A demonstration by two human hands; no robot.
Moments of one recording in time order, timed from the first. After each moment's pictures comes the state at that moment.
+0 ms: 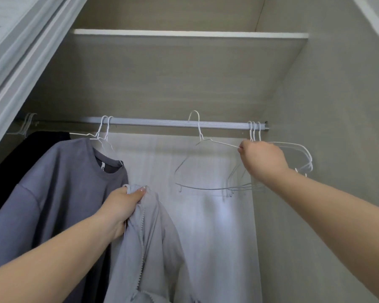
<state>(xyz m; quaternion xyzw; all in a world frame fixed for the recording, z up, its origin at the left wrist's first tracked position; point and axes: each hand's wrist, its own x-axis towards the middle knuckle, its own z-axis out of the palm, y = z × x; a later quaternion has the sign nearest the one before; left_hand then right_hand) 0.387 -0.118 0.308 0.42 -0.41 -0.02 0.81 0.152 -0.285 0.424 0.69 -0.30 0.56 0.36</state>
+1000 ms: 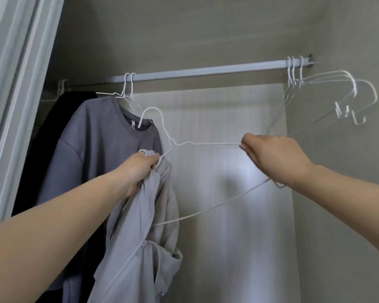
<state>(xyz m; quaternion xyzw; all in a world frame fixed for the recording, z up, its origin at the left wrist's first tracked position) 0.417 -0.091 0.281 0.59 -0.39 -0.01 0.71 0.193 -0.283 0.309 0.77 -0.11 0.51 0.38</state>
